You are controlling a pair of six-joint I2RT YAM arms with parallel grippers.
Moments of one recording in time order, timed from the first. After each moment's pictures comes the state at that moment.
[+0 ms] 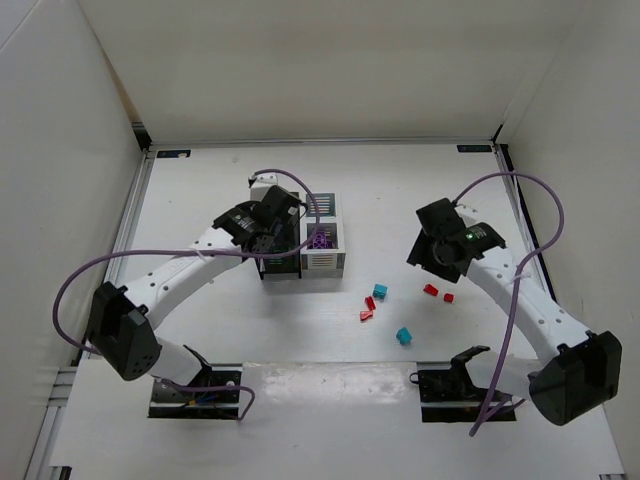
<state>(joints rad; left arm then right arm) -0.71 1.44 1.23 -0.77 -0.55 -0.65 0.46 1.16 1.02 -0.99 0.32 0.81</state>
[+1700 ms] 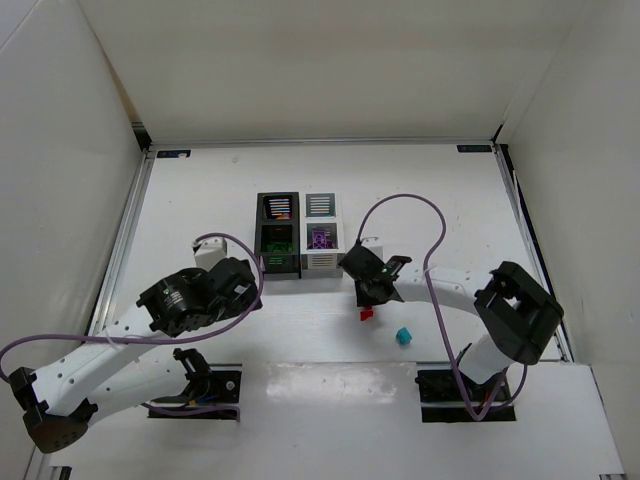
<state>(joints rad) -0.91 0.84 0.92 -1.19 -0.49 -1.04 0.92 1.55 0.82 -0.47 0.29 0.68</state>
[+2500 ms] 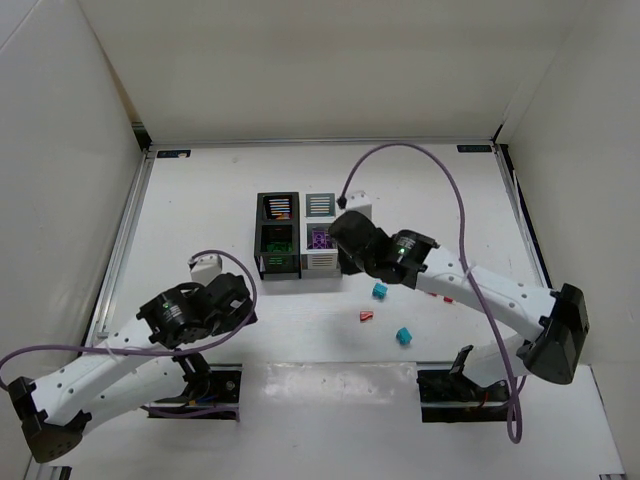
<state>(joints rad) -0.91 0.74 0.77 -1.18 -0.44 -1.09 1.04 1.38 1.22 -0.73 0.41 0.60</state>
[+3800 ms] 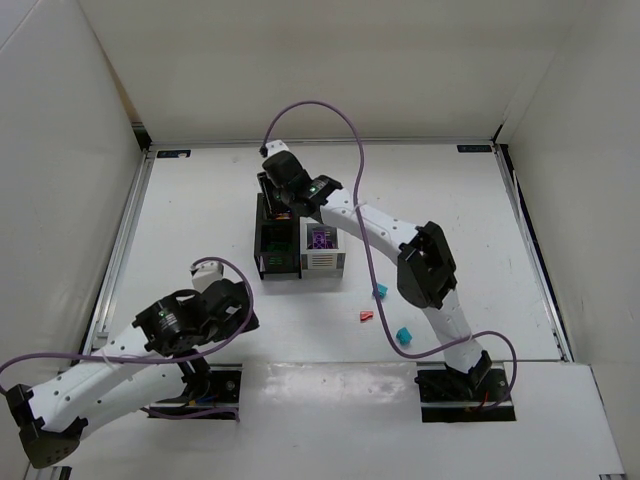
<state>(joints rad) -0.92 0.67 0.69 -1.13 -0.36 -1.10 0.89 2.22 2.09 -0.50 0.18 0.31</state>
